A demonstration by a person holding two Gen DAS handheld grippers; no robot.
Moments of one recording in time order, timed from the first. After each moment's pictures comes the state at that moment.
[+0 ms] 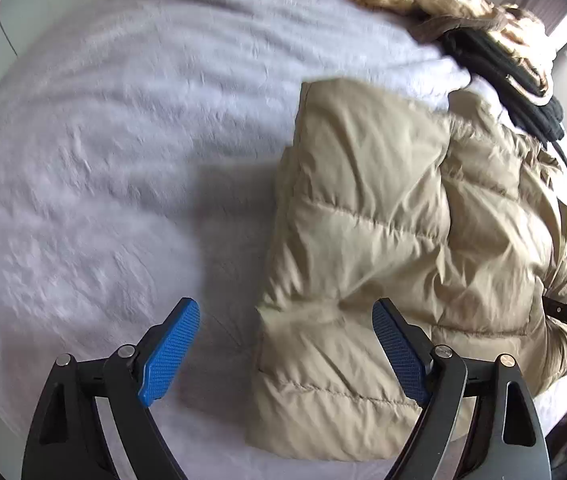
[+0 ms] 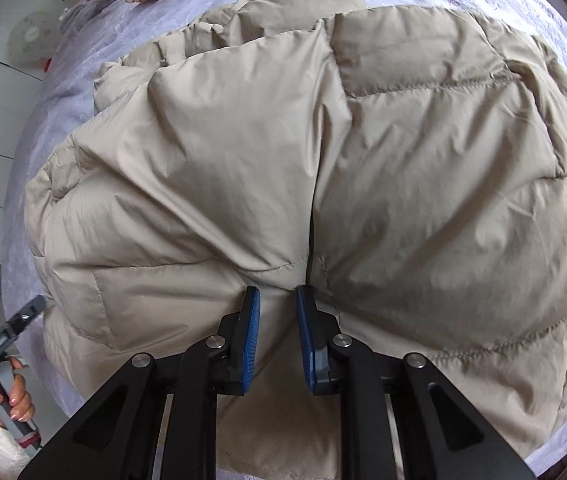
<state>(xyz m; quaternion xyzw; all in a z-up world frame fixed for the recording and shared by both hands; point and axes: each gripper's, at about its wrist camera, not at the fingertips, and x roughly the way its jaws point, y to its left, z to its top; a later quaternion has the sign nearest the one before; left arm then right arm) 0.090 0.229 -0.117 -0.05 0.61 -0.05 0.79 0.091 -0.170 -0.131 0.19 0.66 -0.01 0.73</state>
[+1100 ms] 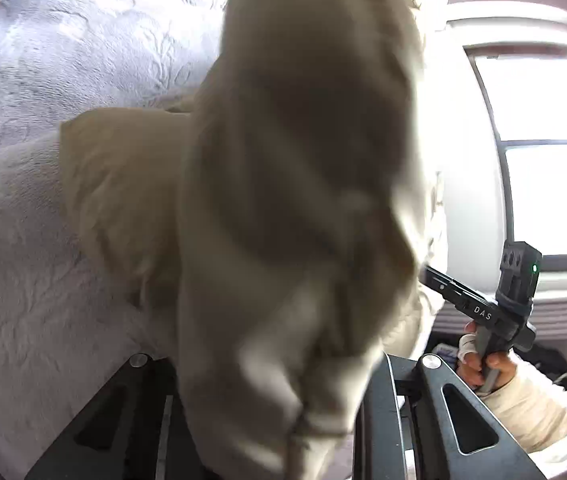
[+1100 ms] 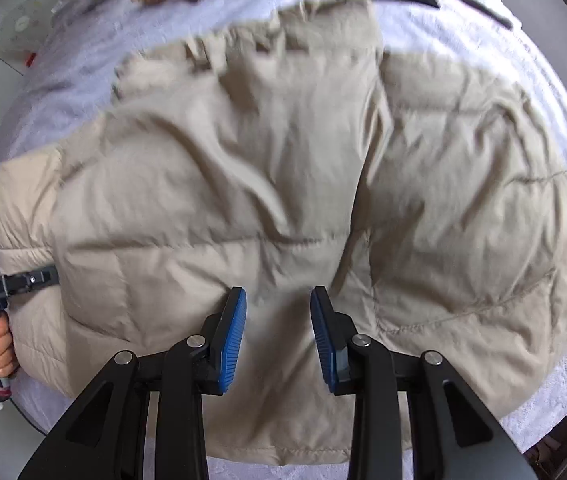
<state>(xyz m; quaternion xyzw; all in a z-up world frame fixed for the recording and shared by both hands) 0.156 0.194 -0.183 -0.24 0.67 -0.37 0.61 0.085 -0.127 -0.081 0.13 0.61 -0.07 0.78</state>
